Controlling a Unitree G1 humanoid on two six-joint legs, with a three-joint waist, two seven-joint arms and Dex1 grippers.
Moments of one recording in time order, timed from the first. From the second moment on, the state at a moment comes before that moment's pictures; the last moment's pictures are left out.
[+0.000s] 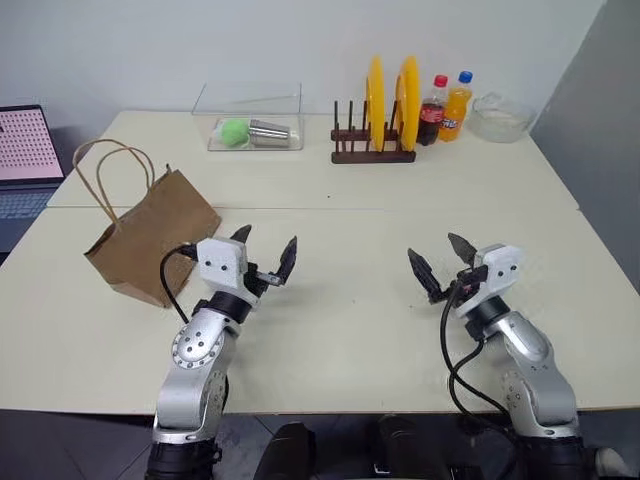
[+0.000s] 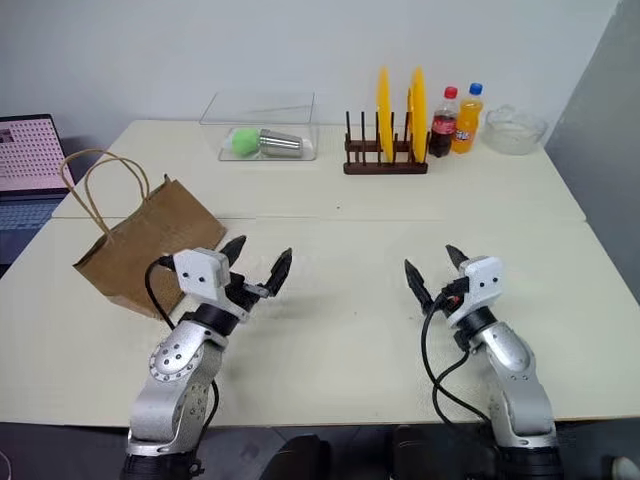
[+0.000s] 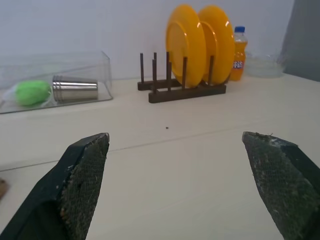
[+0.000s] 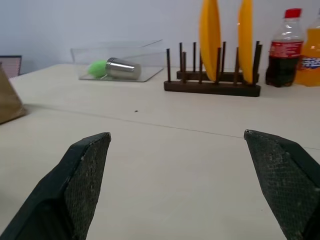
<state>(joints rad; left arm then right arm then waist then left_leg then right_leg) -0.07 0.20 0.08 -0.39 -0.22 0.23 -0.25 -0.09 -0.28 -0.03 -0.30 0.33 0.20 0.43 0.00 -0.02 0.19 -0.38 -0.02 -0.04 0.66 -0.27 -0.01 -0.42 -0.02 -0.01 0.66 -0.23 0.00</state>
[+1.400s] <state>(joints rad) -0.42 0.96 0.51 0.22 -0.62 0.67 -0.64 -0.68 -0.57 0.13 -0.33 0.62 0.53 1.11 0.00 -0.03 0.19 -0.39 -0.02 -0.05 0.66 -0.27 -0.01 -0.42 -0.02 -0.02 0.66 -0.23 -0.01</state>
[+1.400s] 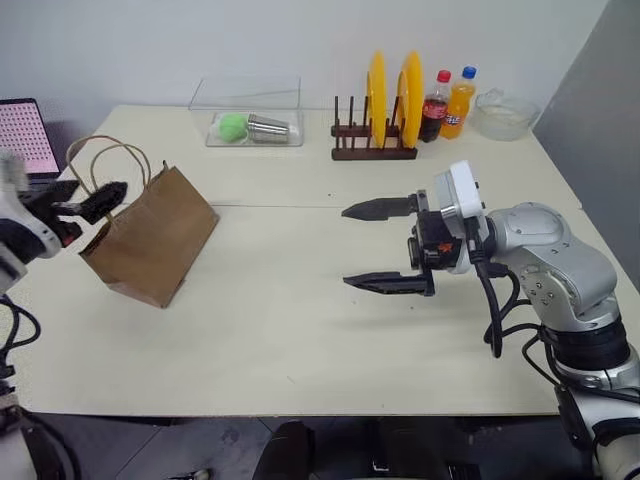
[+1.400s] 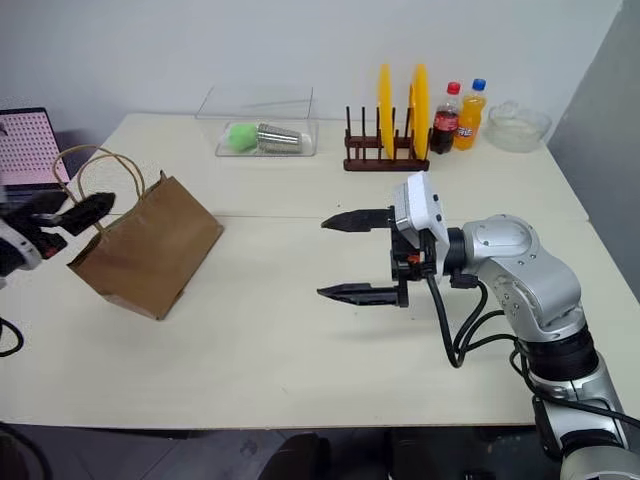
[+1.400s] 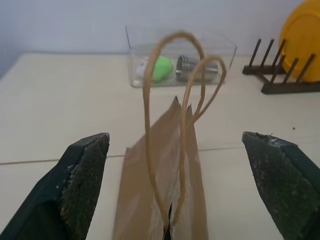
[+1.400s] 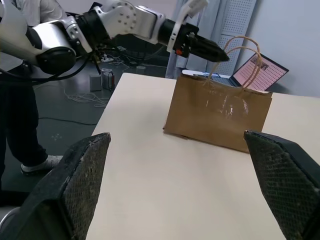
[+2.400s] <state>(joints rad) -0.98 0.98 0.24 0.77 -0.36 0.39 -1.02 -0.66 -0.59 0.04 -0.42 0.69 0.61 0.99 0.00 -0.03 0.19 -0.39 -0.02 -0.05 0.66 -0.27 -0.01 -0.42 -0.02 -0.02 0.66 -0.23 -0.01</state>
